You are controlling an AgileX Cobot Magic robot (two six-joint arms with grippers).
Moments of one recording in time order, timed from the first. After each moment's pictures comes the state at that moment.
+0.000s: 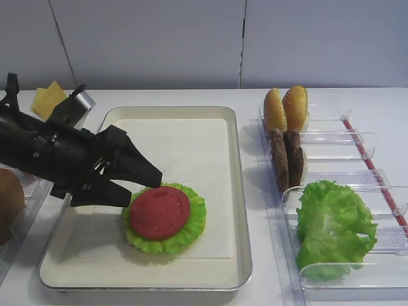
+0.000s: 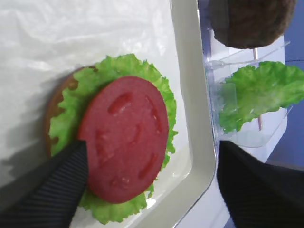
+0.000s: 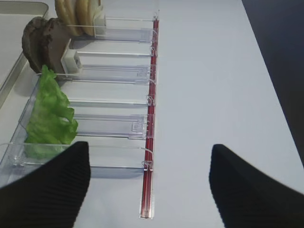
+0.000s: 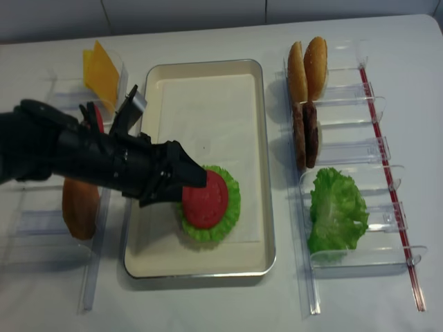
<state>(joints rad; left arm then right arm) -0.15 1.63 -0.80 -1.18 0.97 0.79 0.06 -0.02 -0.48 0.02 1.13 0.01</state>
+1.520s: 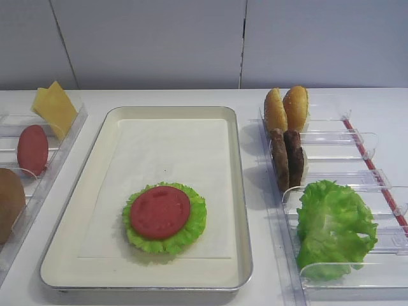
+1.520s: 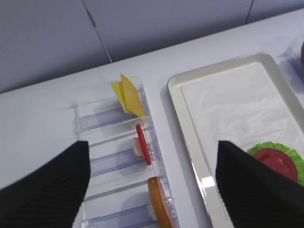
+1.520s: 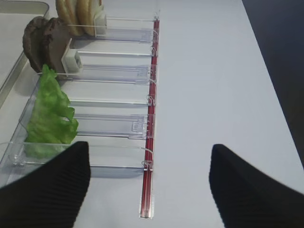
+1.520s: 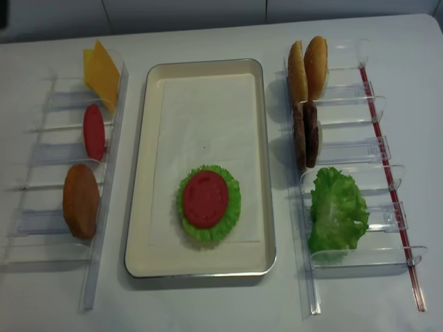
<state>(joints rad) -0.15 0.99 -1.50 0.04 1.27 0.09 0.06 -0.02 -0.48 0.02 1.13 0.01</state>
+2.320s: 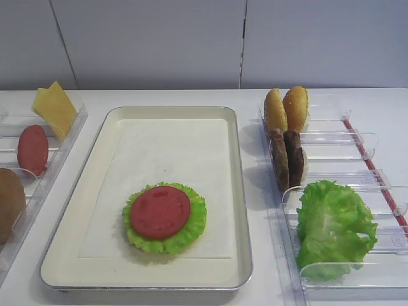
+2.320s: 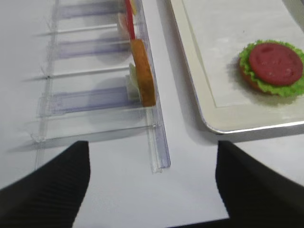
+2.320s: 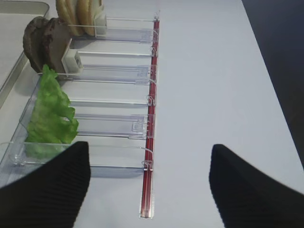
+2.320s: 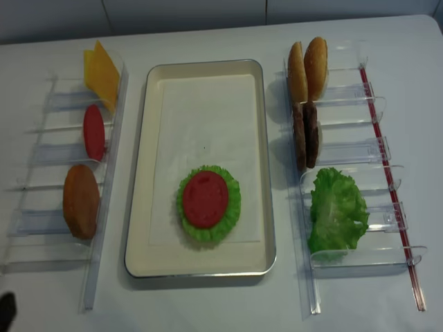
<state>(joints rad) -0.15 0.15 -0.70 0.05 1.28 -0.07 0.06 -0.02 -0.48 0.02 1.13 0.01</state>
